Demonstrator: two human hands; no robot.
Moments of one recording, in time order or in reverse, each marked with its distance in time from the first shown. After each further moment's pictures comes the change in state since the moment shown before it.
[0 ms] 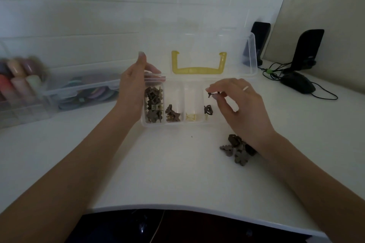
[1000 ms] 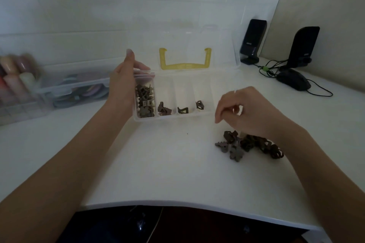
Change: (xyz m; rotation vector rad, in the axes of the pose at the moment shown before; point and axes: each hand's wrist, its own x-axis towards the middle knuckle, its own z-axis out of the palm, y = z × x) left_hand 0.010 -0.005 -0.010 0.028 0.076 -0.052; right_hand 0.009 -0.001 -0.037 0.132 -0.597 0.203
